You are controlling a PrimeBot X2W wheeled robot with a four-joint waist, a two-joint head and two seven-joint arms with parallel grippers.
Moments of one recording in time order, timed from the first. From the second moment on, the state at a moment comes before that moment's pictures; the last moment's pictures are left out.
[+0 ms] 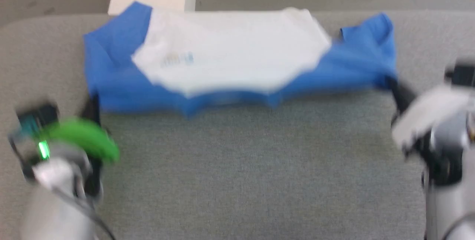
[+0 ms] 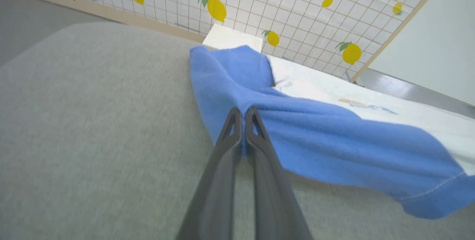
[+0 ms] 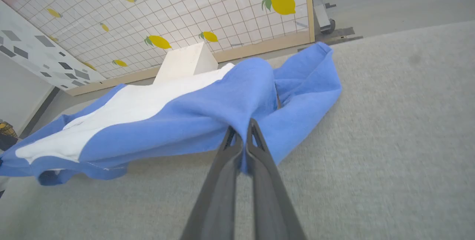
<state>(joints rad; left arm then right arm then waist) -0.43 0.29 -0.03 0.46 -0.58 -0.03 -0.03 -0.38 -0.05 -0.21 0.11 0.39 0.13 0.49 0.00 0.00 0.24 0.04</state>
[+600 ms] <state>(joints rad) 0.20 0.22 0.01 0.11 -0.66 0.19 0.17 0.27 -0.03 -0.27 -0.12 0.38 0.14 0.57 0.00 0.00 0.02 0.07</state>
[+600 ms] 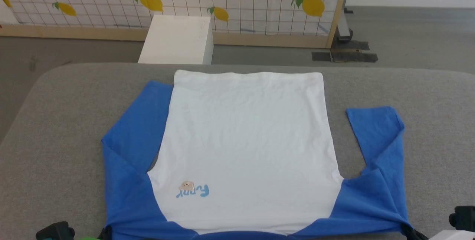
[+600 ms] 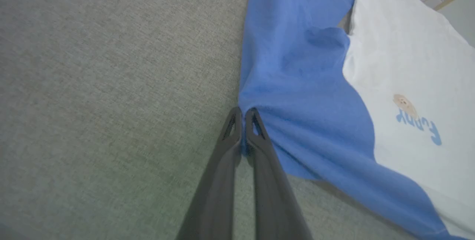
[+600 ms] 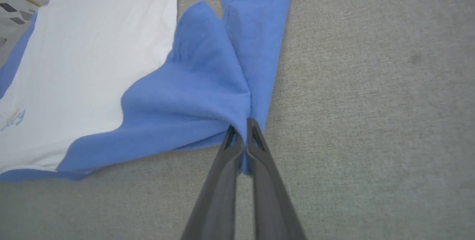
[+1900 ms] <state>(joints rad) 0.00 0.28 0.05 -0.12 -0.40 0.09 -0.25 -0.47 -0.06 -0.41 0.15 0.05 0.13 0.75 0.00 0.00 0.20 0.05</state>
